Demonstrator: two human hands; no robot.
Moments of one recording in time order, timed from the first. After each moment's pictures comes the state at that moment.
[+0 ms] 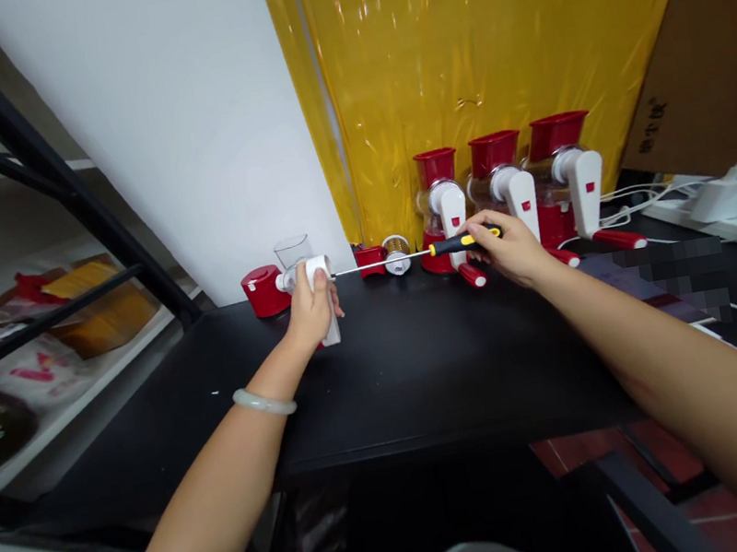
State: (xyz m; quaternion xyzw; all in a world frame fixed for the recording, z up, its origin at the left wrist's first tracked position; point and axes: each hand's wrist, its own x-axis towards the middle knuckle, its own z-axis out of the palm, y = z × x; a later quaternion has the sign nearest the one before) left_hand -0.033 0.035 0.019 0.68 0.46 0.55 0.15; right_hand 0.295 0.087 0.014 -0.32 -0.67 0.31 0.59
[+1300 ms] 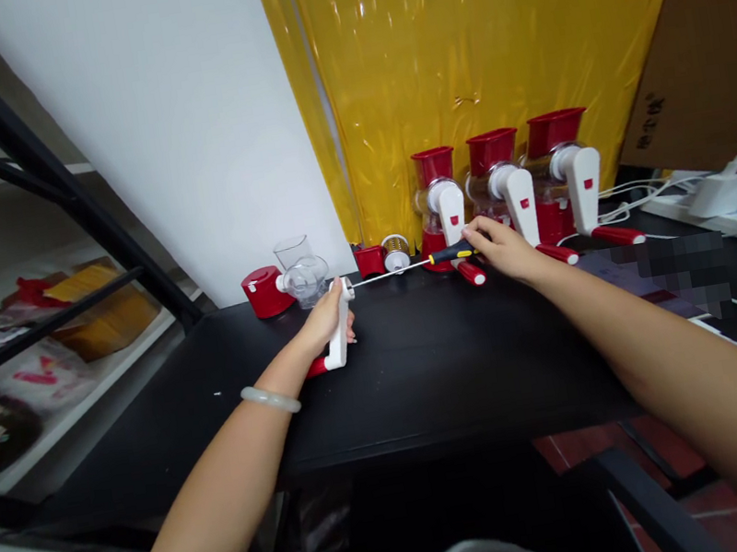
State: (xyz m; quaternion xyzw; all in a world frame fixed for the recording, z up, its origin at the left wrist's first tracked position) left_hand -0.026 0.042 0.002 0.50 0.60 0.42 0.46; right_hand 0.303 0.102 0.003 -0.41 -0.70 0.27 0.52
